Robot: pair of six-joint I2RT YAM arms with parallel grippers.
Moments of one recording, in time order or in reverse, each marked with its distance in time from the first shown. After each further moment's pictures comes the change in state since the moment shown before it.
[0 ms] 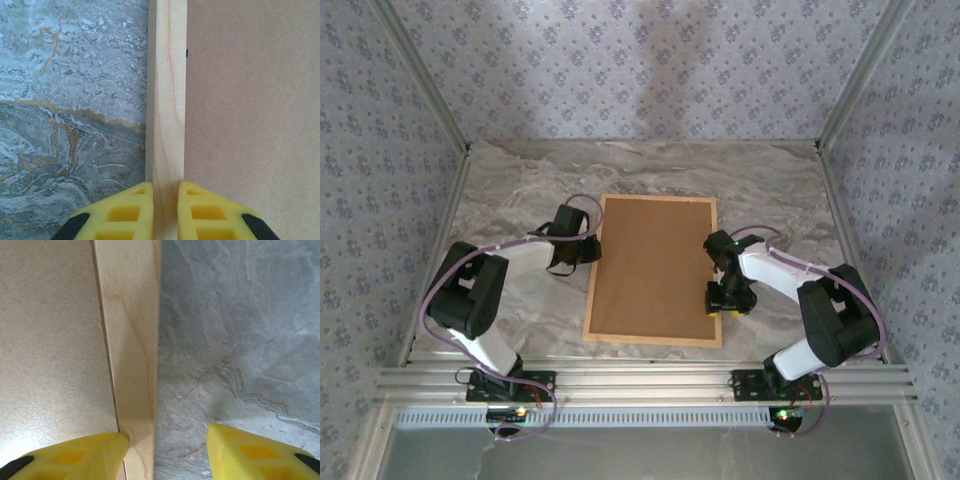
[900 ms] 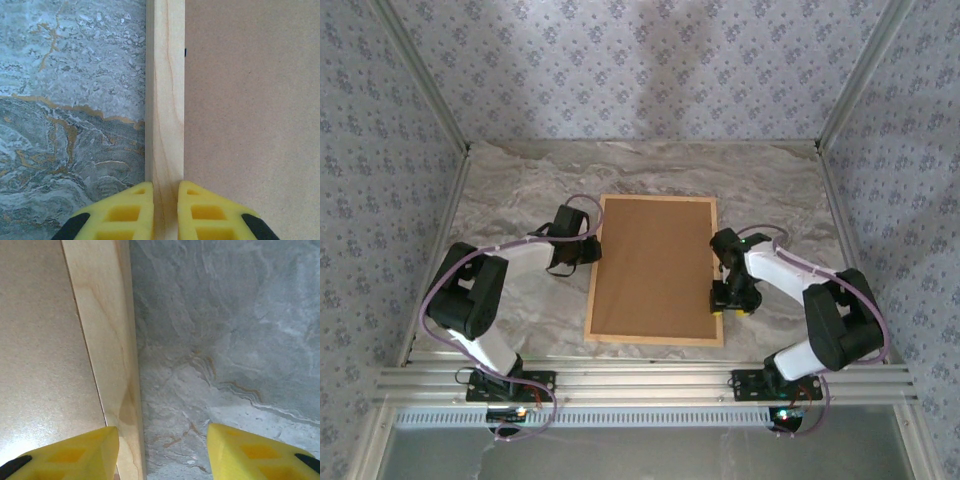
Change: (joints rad) left arm 0.000 -0.006 -0.006 0.001 0.002 0.000; right arm -0.049 -0.038 0.003 -0.047 0.008 -0.024
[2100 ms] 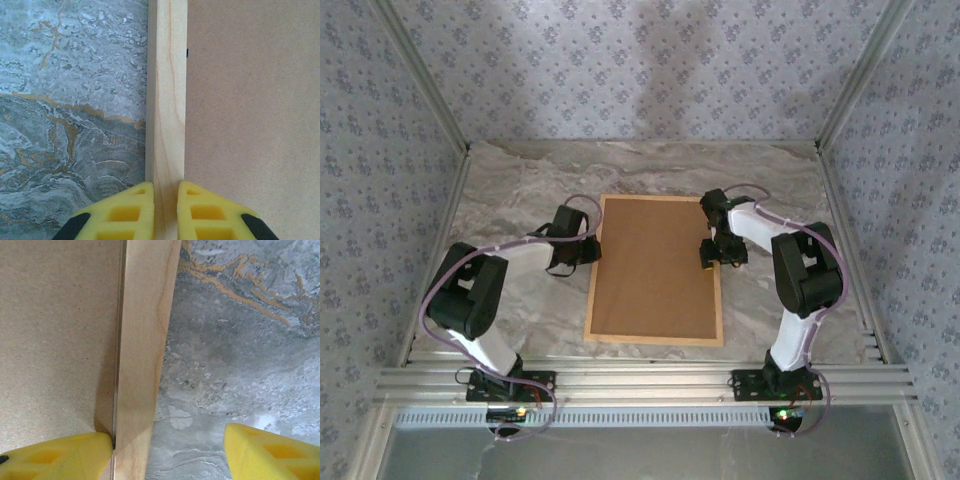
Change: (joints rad) left arm 0.002 0.000 -0.008 0.013 0.013 -0.018; right arm -0.074 0.367 0.382 0.109 0.185 -0.199
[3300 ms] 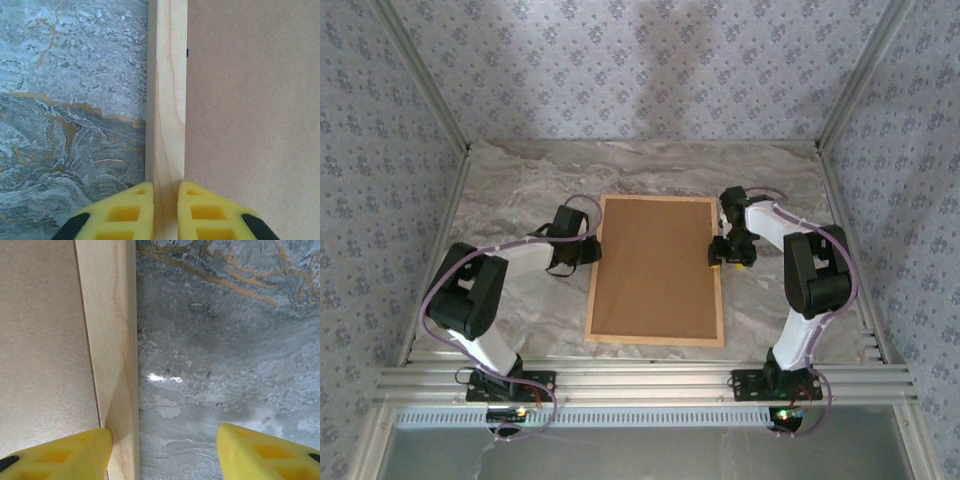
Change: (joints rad) left arm 0.000 0.000 0.000 -0.002 0.001 0.000; right arm -0.119 -0.035 -0.029 -0.002 -0.167 -0.021
